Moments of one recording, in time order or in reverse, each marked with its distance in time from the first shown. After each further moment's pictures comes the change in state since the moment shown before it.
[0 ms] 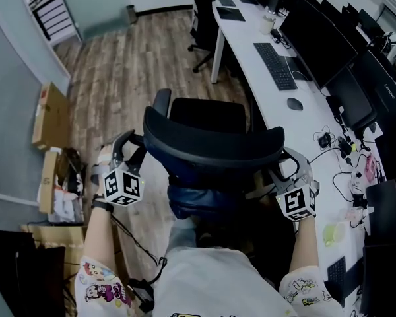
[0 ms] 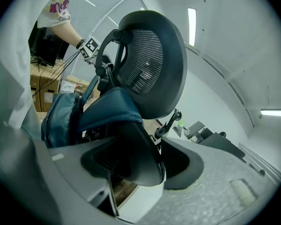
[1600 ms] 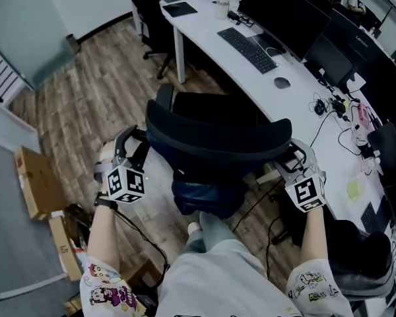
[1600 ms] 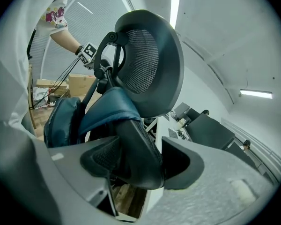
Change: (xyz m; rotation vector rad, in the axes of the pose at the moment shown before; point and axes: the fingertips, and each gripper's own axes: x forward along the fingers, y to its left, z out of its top) left arm 0.134 0.086 -0.023 0.136 -0.292 -0.172; right arm 0.052 0.020 0.045 0.217 0.179 -0.186
